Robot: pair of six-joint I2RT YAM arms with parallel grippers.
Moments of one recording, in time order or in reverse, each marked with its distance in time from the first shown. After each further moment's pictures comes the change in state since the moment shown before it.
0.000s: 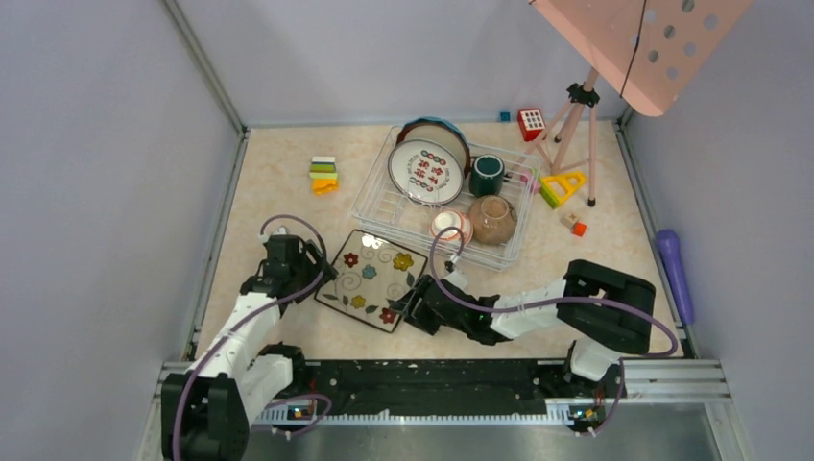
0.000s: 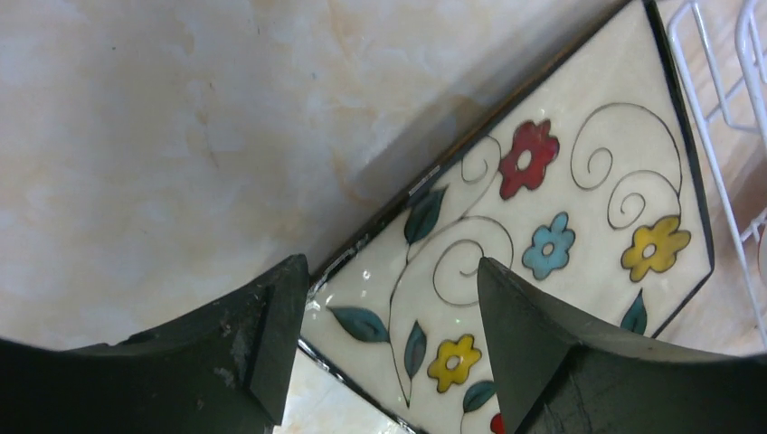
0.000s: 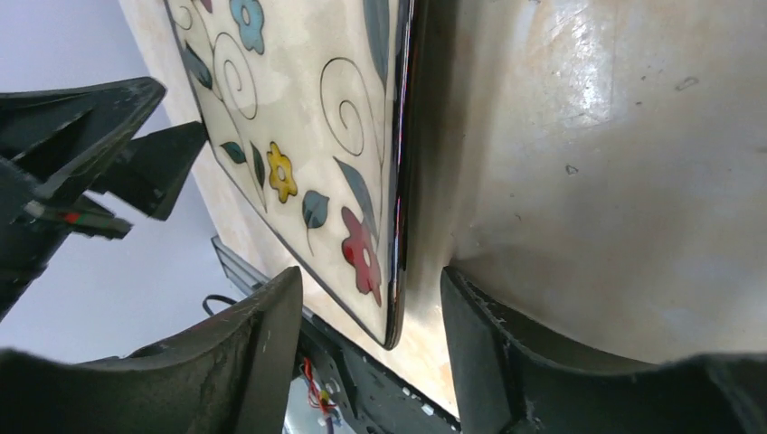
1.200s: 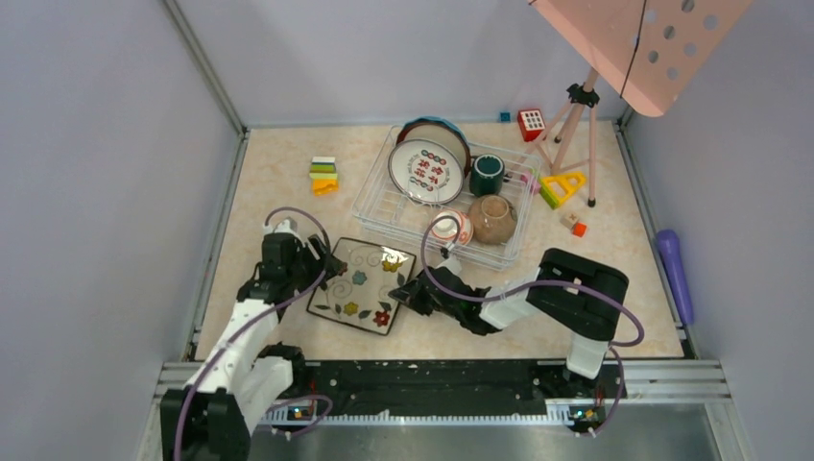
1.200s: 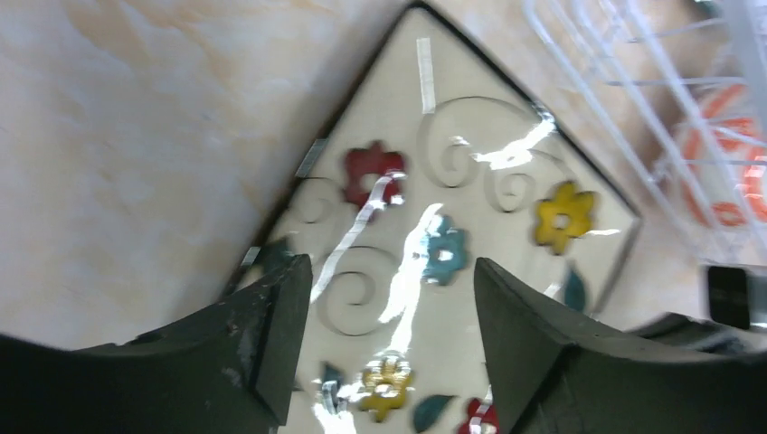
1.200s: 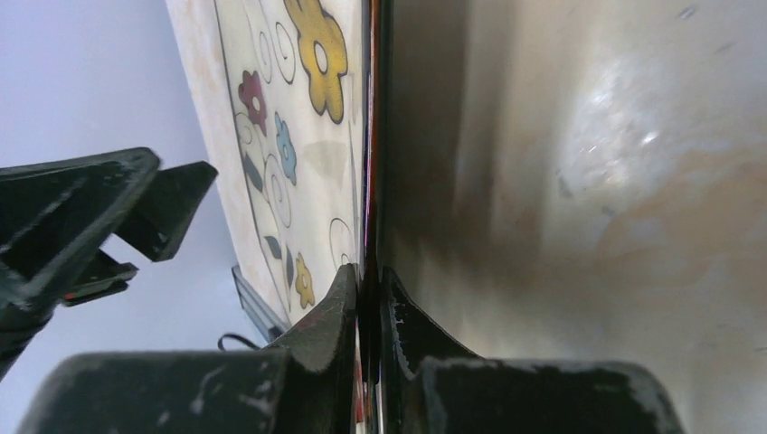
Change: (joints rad) left arm 0.029 0.027 -0.011 0.117 0.135 0.124; right arm -0.094 0.138 0.029 0.221 -0.014 -0.118
